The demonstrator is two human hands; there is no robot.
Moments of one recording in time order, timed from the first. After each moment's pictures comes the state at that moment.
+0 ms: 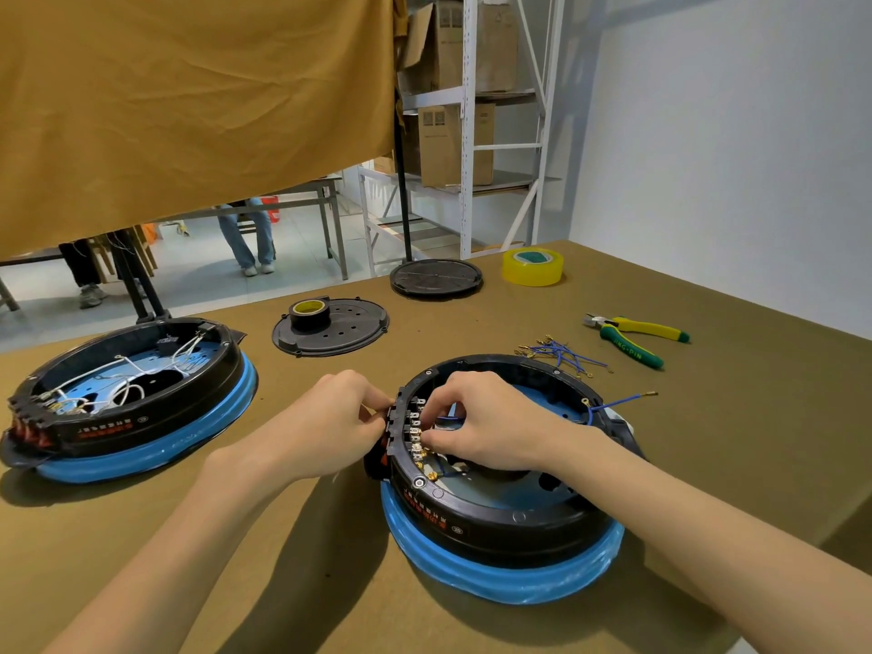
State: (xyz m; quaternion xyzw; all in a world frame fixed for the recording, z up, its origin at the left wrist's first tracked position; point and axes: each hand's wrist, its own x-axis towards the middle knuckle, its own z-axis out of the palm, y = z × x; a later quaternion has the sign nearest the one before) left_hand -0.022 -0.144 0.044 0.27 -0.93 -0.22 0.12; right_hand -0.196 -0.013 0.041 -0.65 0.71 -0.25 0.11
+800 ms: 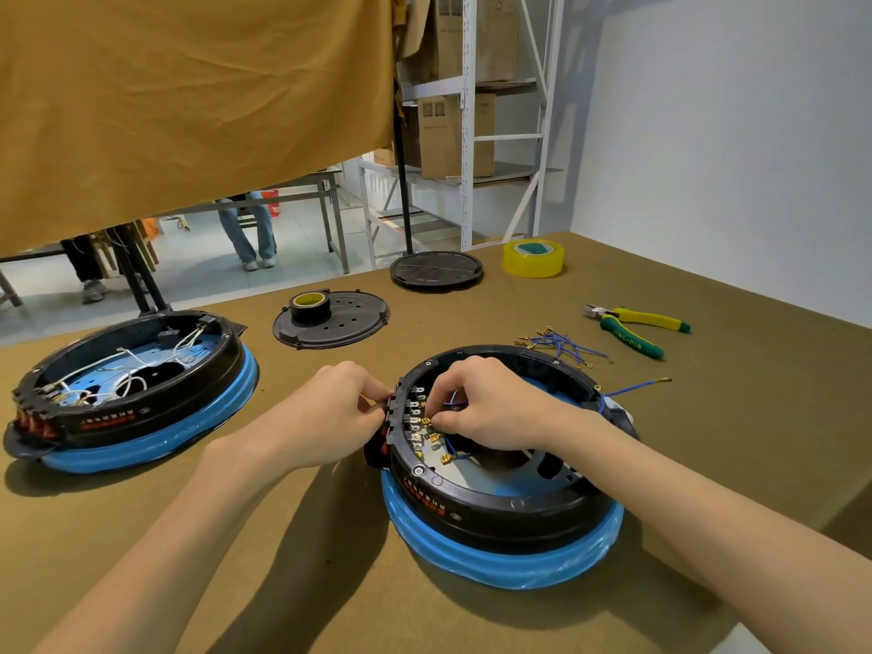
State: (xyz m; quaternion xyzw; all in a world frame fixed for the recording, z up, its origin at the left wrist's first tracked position) left_hand -0.022 -0.139 0.049 0.28 -0.93 -0.21 0.10; right_hand -0.202 -0.018 0.042 -0.65 0.70 -0.25 0.14
